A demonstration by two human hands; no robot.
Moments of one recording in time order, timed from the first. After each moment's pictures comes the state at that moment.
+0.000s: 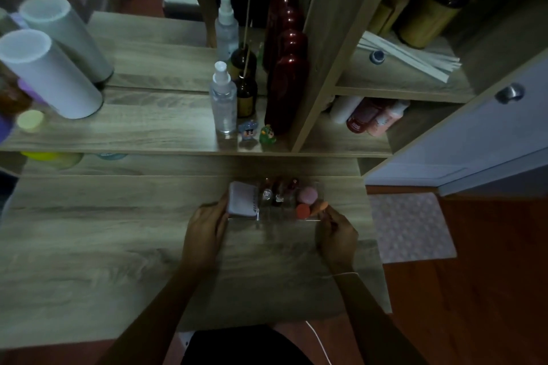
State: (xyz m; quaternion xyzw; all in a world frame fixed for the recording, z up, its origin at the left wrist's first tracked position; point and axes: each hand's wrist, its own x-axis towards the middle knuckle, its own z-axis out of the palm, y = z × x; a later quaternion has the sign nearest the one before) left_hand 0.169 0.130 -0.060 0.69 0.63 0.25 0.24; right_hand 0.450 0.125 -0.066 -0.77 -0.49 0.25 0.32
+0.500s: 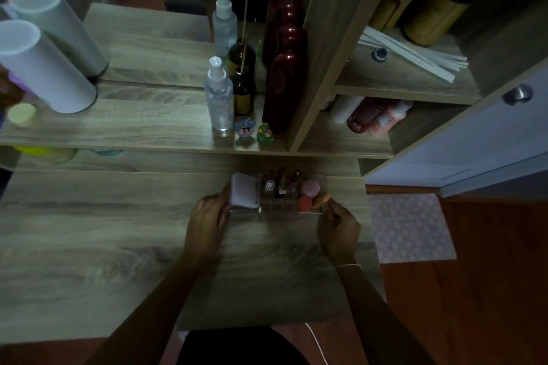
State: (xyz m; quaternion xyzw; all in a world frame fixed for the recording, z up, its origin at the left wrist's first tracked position) left_hand 0.181 0.145 -0.066 0.69 0.64 0.26 0.22; right_hand 0.465 0.146 -0.063 -0.77 -0.51 0.24 0.30
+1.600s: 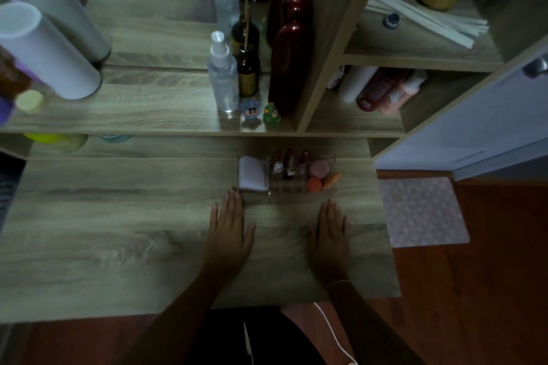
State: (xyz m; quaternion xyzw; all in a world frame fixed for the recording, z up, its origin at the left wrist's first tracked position) left_hand 0.206 0.091 -0.093 0.72 0.67 0.08 0.18; right_hand 0.435 0.075 -0.105 -0.73 -0.67 0.12 0.10
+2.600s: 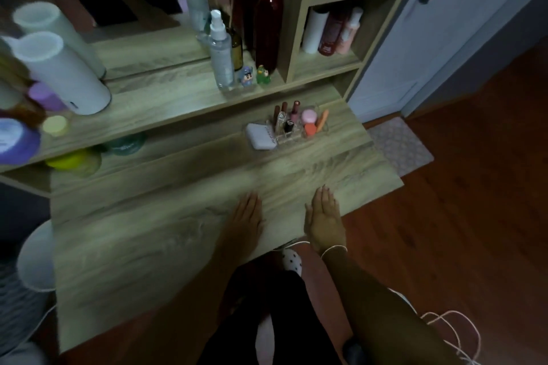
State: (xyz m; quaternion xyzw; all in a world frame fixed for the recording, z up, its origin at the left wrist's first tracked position) left_hand 0.107 0.036 -0.080 0.91 0.39 -0.02 0.13; right_hand 0.304 -0.034 -0.077 -0.83 -0.53 0.13 0.07
